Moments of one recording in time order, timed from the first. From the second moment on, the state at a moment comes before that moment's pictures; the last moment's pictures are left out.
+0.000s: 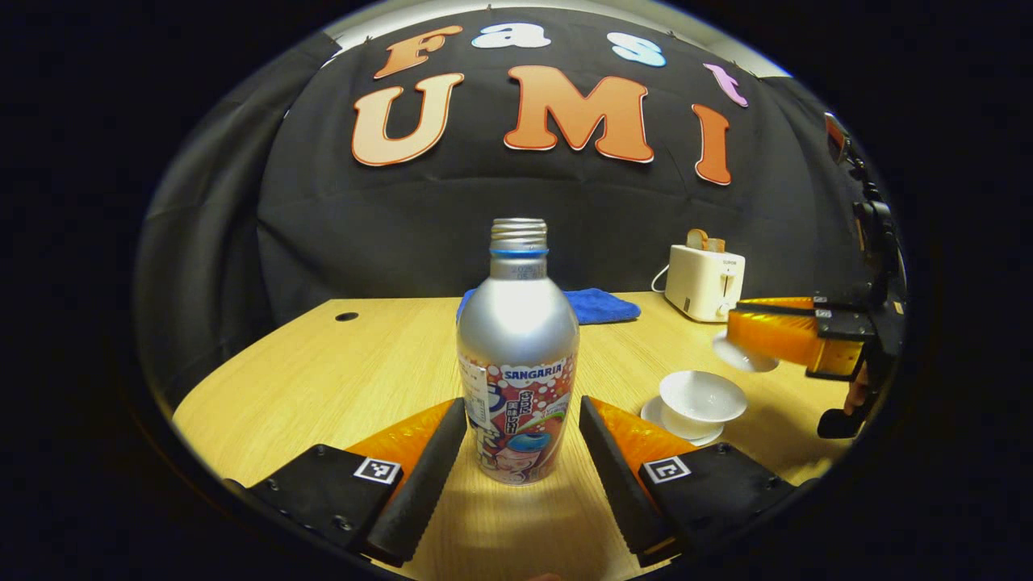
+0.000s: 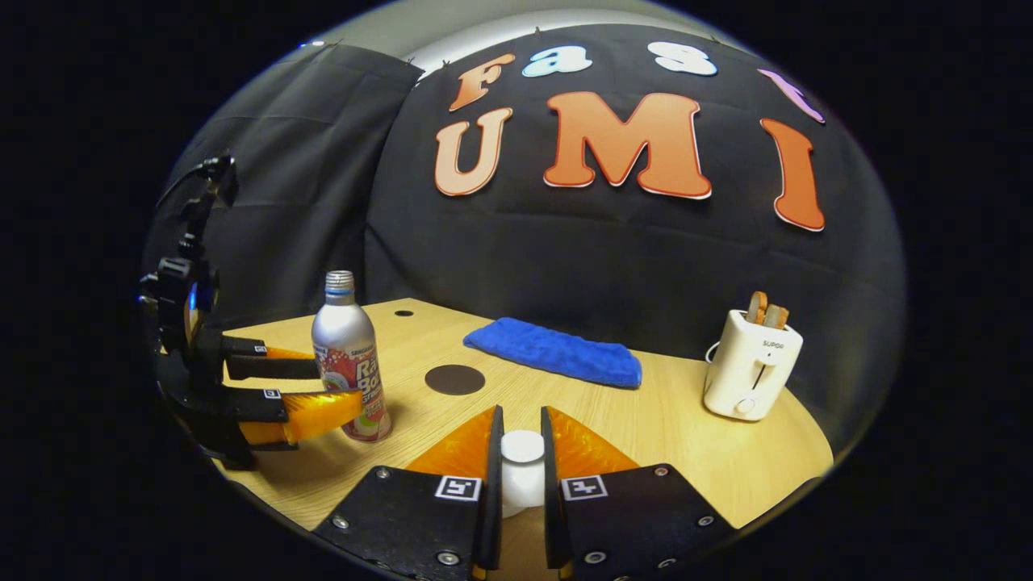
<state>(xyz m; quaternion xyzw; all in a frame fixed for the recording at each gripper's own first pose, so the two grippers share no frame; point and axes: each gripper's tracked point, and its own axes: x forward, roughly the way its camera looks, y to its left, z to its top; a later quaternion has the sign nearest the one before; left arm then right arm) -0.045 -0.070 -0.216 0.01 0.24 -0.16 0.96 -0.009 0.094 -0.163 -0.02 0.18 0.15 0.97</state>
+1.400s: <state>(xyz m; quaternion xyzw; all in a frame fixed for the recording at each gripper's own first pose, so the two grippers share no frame) -0.002 -0.055 -0.174 0.41 0.16 -0.10 0.89 -0.033 -0.038 -0.123 -0.04 0.13 0.04 0.99</state>
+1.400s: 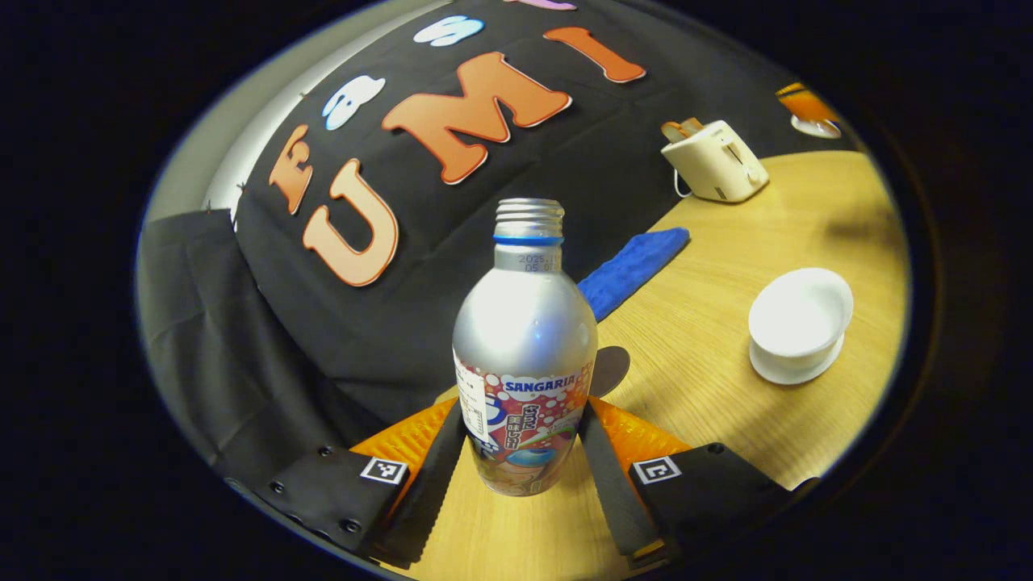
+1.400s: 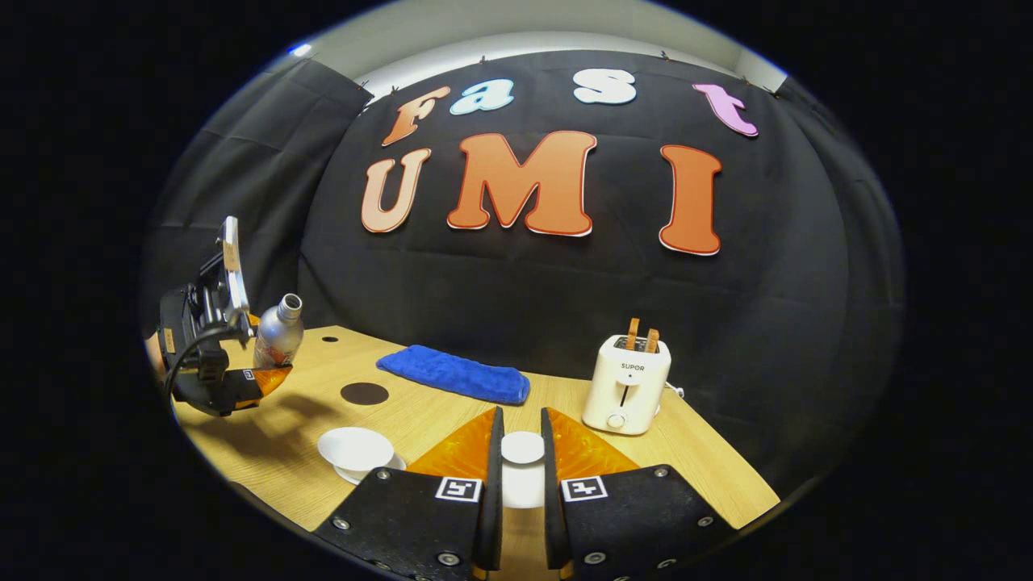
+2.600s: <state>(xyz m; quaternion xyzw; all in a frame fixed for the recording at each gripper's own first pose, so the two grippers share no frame) -0.010 -0.080 -0.143 0.70 0.03 -0.12 0.70 -0.054 -0.071 -0.128 -0.02 0.12 0.03 0.99</state>
